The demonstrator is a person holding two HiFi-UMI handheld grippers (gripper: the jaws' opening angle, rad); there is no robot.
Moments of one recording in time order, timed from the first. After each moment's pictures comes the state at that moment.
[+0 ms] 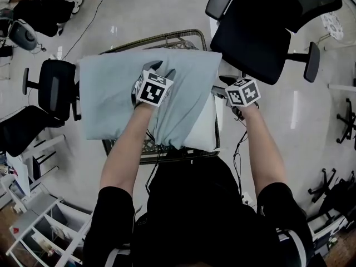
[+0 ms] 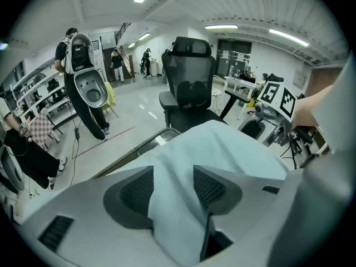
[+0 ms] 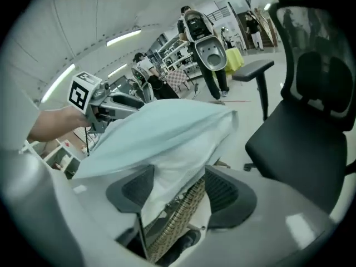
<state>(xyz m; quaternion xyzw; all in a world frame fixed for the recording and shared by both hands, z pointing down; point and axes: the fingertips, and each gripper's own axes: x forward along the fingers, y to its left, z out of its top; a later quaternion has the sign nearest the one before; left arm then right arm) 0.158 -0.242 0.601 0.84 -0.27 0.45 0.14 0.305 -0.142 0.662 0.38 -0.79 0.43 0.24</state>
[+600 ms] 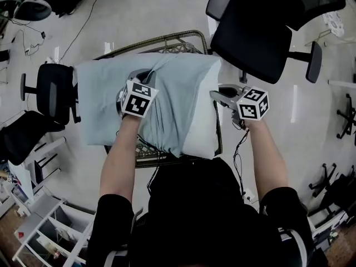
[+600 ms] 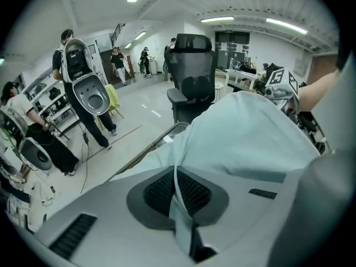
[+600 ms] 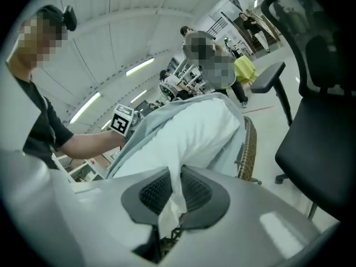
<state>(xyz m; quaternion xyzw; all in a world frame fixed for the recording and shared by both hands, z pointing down) 0.106 -0.261 0.588 0.83 -0.27 0.48 0.11 0.276 -0.134 0.595 0.31 -0.84 0.43 0.08</state>
